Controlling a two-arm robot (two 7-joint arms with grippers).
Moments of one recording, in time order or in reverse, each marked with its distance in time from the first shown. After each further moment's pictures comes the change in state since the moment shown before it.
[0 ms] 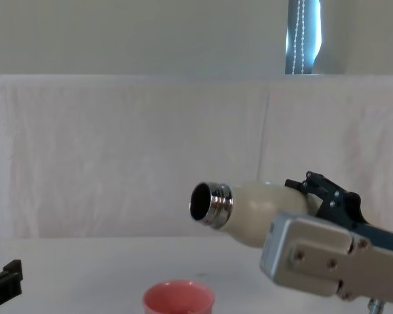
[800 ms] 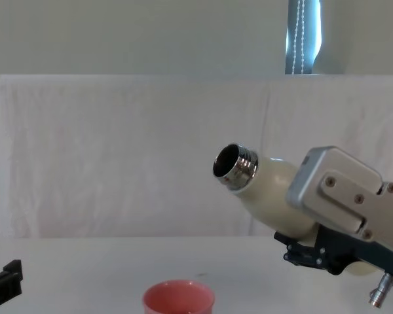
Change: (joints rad) left arm 0.000 0.000 0.000 0.000 0.000 0.000 0.000; right arm -0.044 -0.071 0.105 -0.015 0.179 -0.014 0.052
